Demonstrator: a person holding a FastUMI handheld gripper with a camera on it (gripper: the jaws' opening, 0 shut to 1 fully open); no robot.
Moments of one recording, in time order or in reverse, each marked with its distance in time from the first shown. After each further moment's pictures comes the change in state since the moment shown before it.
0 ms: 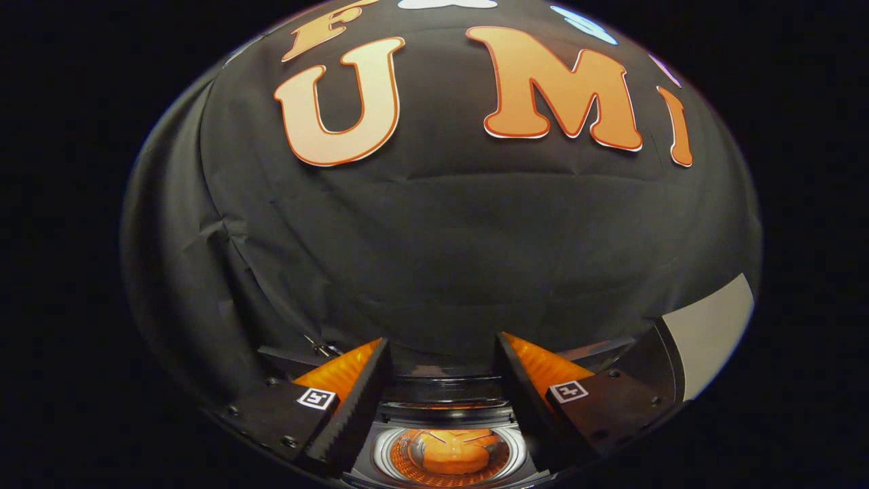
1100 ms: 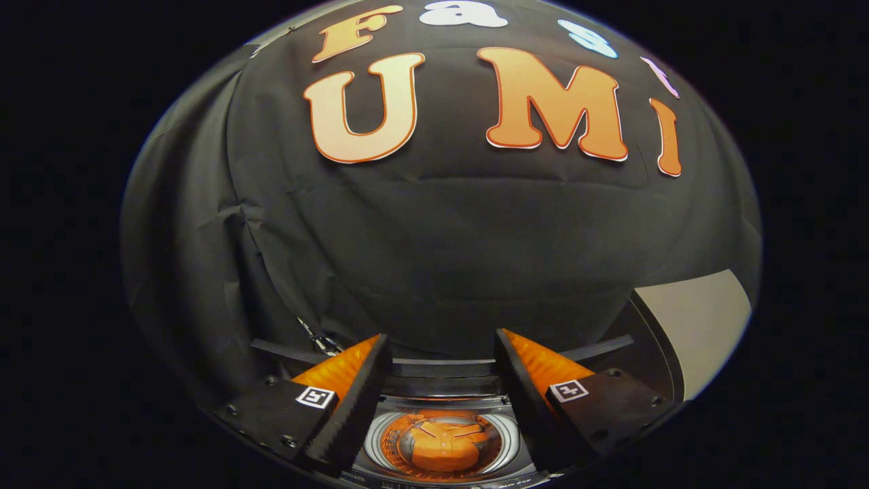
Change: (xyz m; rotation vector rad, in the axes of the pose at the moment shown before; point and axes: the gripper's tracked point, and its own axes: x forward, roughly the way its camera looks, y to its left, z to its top) arm -0.060 0.003 -0.042 -0.056 -0.080 0.005
